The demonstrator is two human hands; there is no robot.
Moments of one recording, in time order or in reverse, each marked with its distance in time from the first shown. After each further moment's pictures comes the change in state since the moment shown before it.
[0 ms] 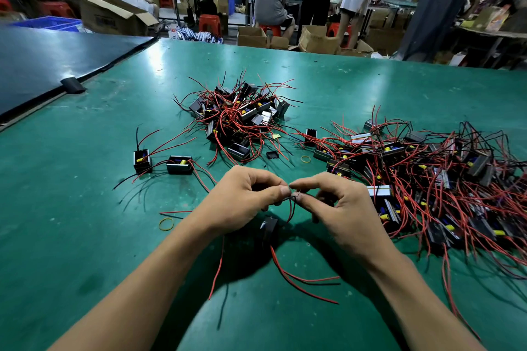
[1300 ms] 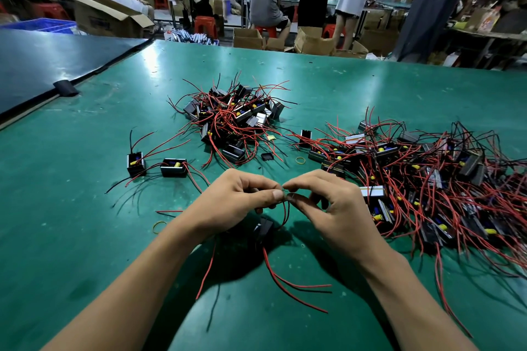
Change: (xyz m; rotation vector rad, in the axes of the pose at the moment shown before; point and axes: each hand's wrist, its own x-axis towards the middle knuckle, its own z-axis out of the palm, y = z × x) left_hand 0.000 -0.005 -0.005 -0.091 -0.075 -0.016; right_hand 0.004 0.017 -0.001 -0.176 -0.006 -0.295
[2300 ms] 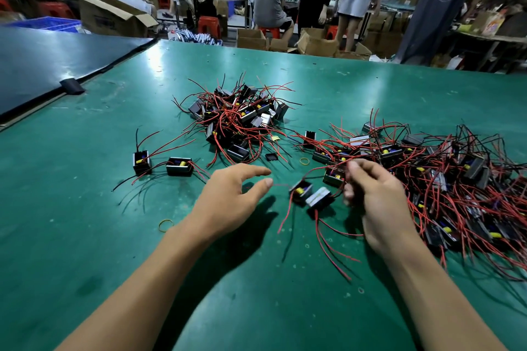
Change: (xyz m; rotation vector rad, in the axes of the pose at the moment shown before) left_hand 0.004 -0.016 -0.001 0.545 0.399 0.149; right_hand 0.012 0.005 -0.024 0.724 0.459 0.779
